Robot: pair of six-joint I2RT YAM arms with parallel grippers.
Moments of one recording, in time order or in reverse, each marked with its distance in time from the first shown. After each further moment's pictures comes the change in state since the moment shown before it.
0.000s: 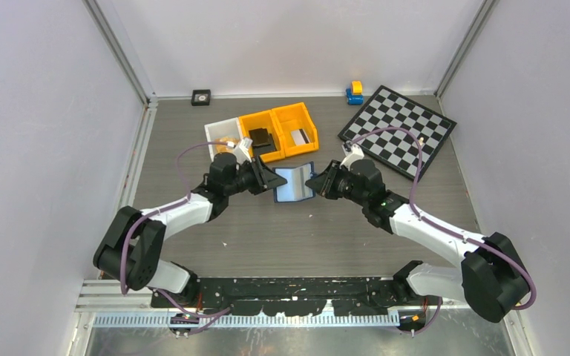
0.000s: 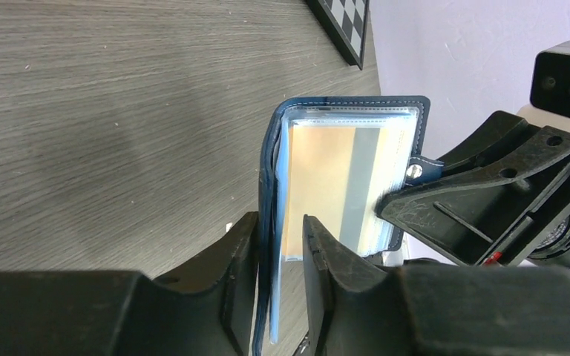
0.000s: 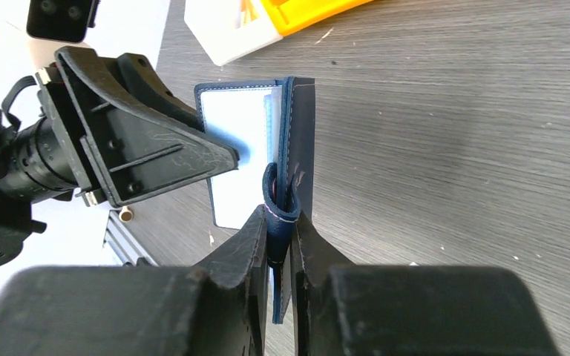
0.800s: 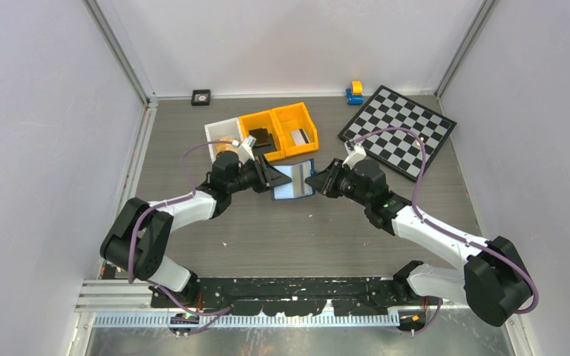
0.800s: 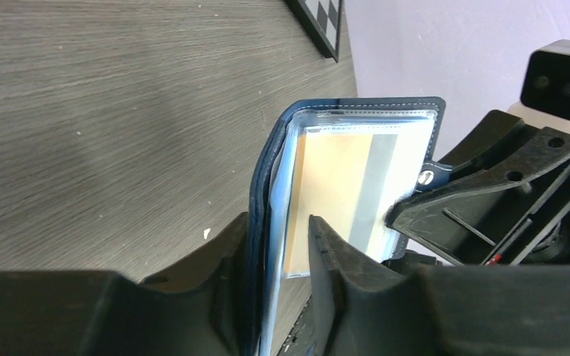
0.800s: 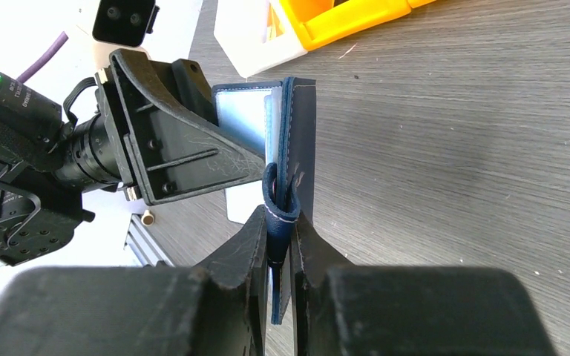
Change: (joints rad) left arm -0.001 0.077 0.021 0.081 0.067 -0.052; right arm -0.005 -0.030 -0.012 0.032 -0.012 0.020
